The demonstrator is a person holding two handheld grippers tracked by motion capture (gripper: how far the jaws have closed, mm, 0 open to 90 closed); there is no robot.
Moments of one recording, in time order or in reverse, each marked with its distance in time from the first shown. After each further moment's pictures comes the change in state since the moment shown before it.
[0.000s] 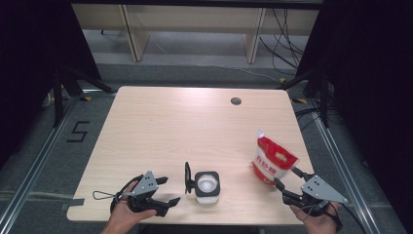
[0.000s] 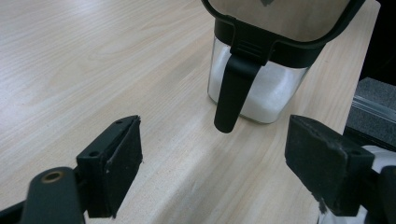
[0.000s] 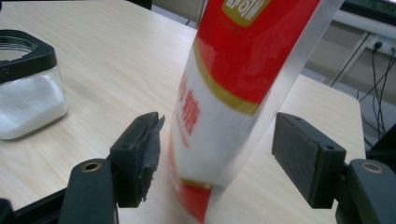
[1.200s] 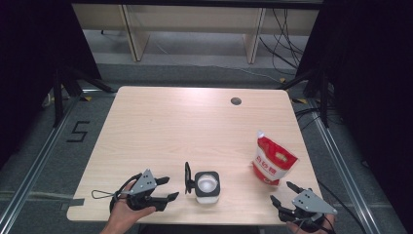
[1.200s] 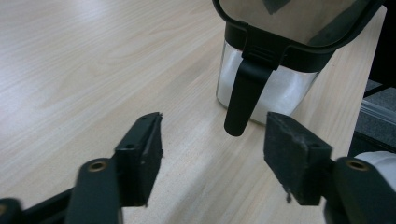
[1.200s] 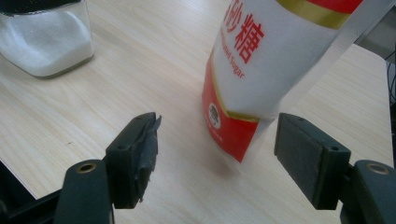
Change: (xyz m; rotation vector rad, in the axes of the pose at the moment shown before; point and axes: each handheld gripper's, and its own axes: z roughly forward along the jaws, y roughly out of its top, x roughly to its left) left arm 0.003 0.001 -0.003 -0.027 0.008 0.011; right arm 0.026 -0.014 -0.012 0.178 0.019 -0.053
